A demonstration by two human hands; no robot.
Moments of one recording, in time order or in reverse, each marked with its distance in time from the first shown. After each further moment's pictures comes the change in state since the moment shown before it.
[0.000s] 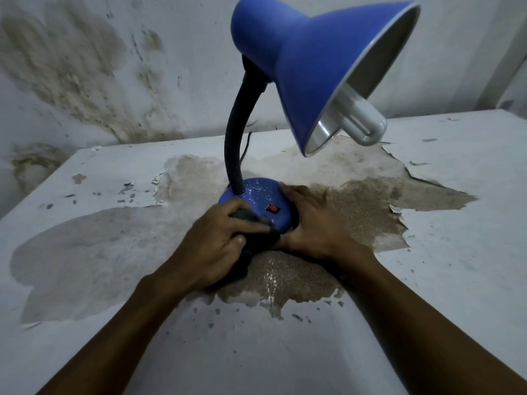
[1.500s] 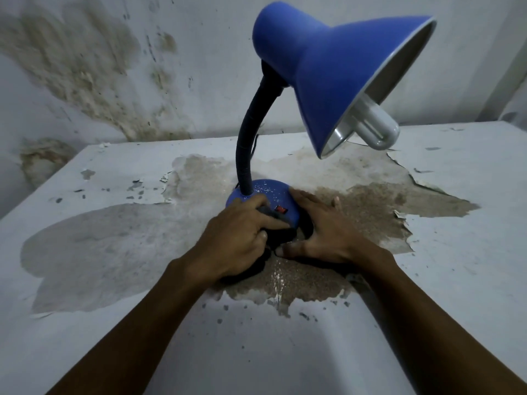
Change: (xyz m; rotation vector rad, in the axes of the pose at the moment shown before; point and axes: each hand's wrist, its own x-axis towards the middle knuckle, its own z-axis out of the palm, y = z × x) left_hand 0.015 0.015 0.002 0.157 -0.069 0.003; right_hand -0.010 -0.002 -0.019 0.030 -0.201 -0.002
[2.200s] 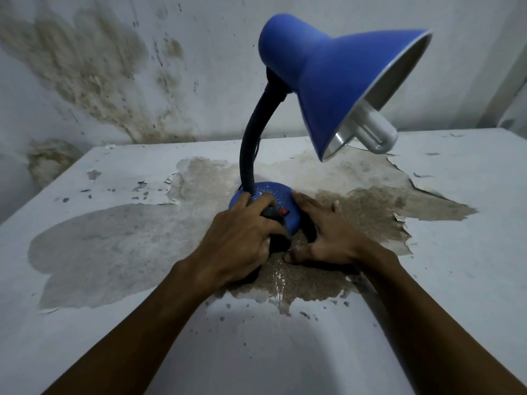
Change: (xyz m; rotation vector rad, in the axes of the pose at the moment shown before) left_hand -0.008 0.007 -0.005 0.218 0.104 0.113; right_hand -0.003 0.002 -0.003 0.035 -0.085 -0.015
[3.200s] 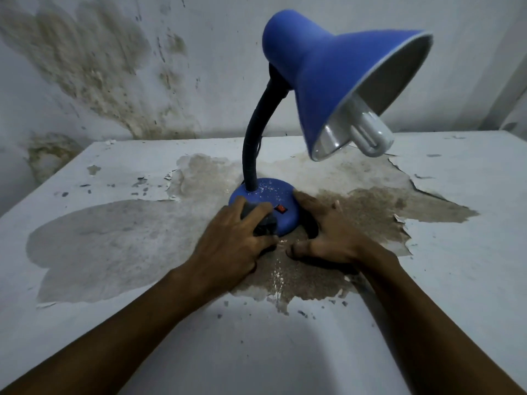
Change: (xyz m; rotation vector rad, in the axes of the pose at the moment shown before) left_hand -0.016 -0.014 0.015 0.225 0.080 0.155; right_hand -0.001 -0.001 -0.003 0.056 0.047 0.029
